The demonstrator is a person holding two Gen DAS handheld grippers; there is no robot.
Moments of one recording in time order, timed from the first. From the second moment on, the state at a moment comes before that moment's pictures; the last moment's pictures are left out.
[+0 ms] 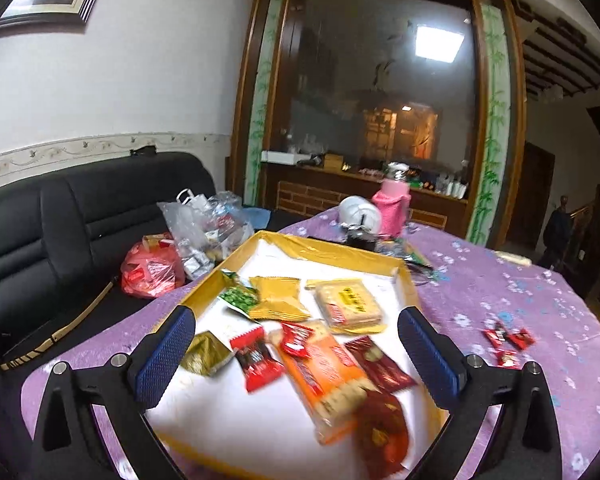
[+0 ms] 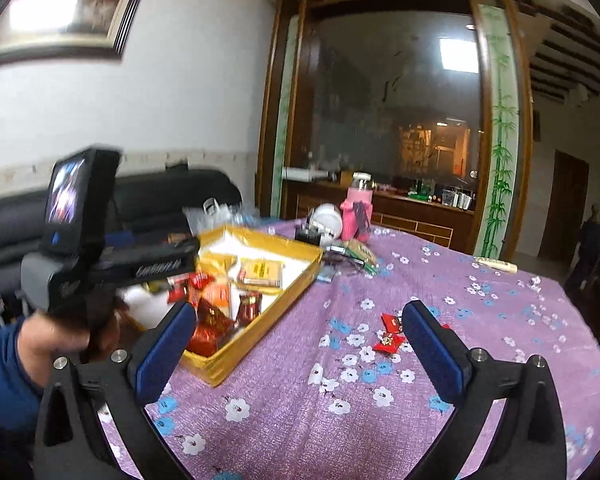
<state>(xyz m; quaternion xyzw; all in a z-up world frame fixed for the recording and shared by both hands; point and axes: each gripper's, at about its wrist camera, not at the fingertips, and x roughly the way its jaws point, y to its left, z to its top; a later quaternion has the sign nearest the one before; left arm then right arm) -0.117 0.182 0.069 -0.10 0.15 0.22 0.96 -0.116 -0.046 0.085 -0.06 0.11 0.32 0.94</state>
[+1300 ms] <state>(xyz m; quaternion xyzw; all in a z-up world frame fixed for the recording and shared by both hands) -0.091 0.158 0.059 -0.06 0.24 0.15 0.96 -0.105 -0.046 0.076 -0.06 0.16 0.31 0.93</state>
